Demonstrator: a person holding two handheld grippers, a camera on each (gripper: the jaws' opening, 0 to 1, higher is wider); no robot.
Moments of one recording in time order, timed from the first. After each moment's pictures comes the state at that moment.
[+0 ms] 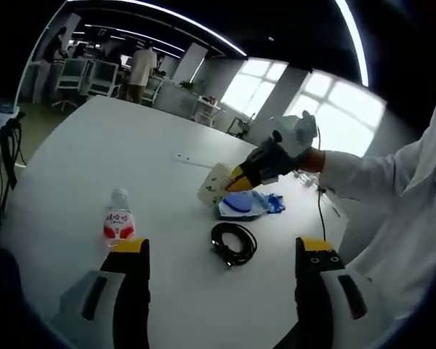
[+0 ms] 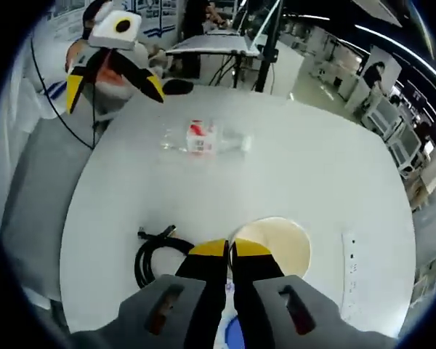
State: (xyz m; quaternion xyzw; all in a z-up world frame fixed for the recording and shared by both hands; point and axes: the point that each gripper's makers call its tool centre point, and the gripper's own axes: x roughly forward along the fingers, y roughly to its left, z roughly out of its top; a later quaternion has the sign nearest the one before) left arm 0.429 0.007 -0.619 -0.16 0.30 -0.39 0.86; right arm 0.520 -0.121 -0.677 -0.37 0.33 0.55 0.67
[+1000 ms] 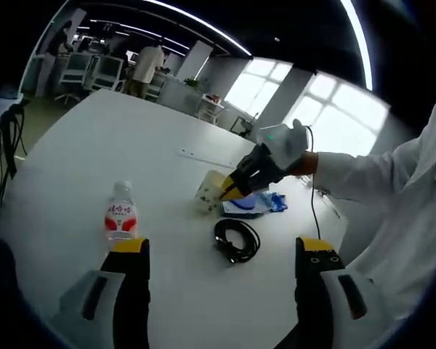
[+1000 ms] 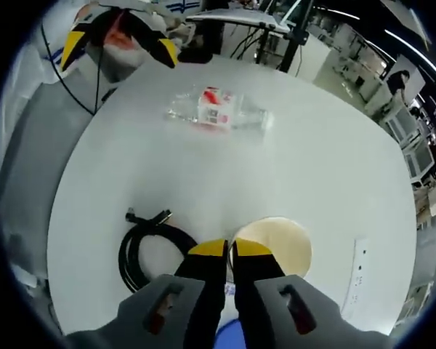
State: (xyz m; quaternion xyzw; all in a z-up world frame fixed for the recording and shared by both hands) left arm 0.431 0.011 -0.631 -0.17 0.30 -0.38 0.86; right arm 0.521 -0.115 -0.711 -0.41 0.34 0.57 0.63
